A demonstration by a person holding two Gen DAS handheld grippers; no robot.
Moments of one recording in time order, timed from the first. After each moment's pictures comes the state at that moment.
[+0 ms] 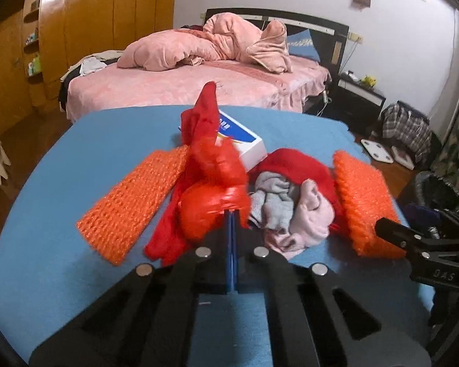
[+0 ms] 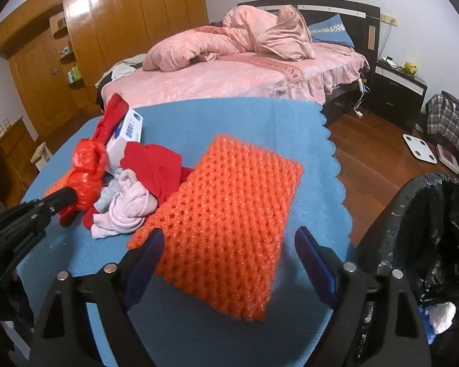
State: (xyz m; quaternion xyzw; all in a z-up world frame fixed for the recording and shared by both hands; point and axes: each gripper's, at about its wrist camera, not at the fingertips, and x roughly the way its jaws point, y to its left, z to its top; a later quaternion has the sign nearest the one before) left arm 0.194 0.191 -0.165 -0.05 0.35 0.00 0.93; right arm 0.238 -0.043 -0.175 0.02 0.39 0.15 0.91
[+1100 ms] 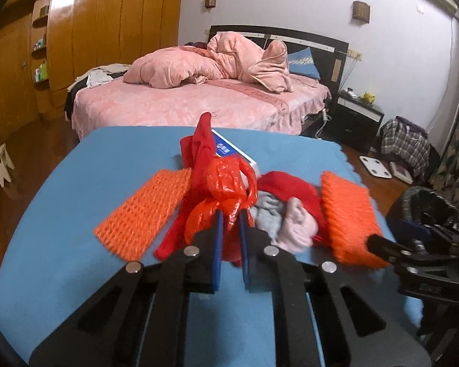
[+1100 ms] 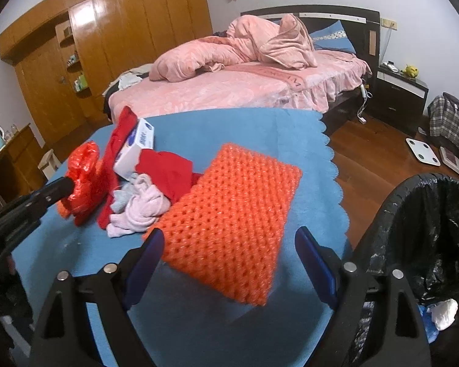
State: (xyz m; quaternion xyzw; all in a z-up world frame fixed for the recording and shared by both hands) left arm 0.162 0.182 -0.140 -0.06 0.32 0.01 0.95; right arm 0.222 -0.046 -0.169 0.02 0.37 0.17 0.91
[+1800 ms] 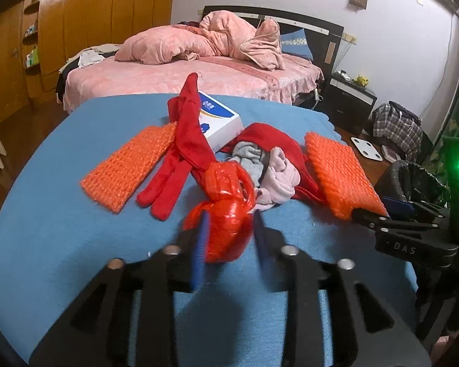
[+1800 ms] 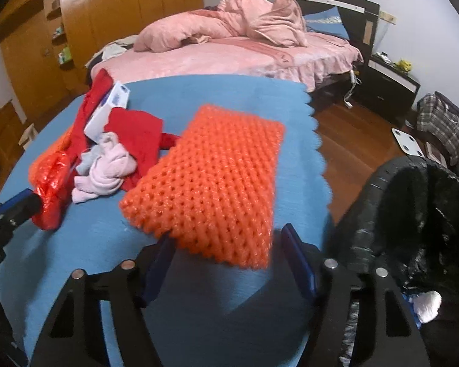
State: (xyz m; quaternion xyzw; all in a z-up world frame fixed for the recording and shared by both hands) left arm 0.144 0.170 -0.163 -0.06 0.36 -0.01 0.93; right arm 0.222 -0.055 -0.190 -0.02 0.42 0.12 0.90
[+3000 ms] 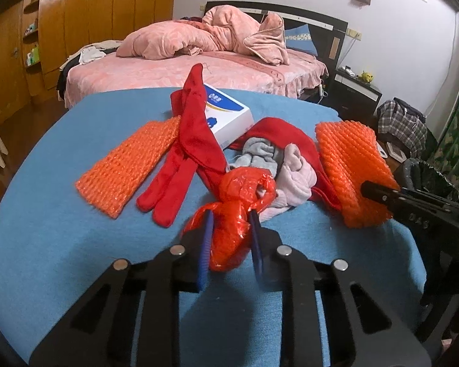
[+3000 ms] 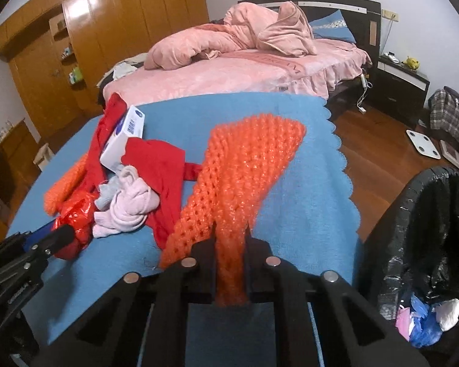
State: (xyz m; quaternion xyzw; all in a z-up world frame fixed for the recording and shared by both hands) left arm 0.161 0.176 -0.174 -0.06 0.37 0.00 0.93; right arm 0.237 -0.045 -0.181 0.04 0.39 0.17 0.90
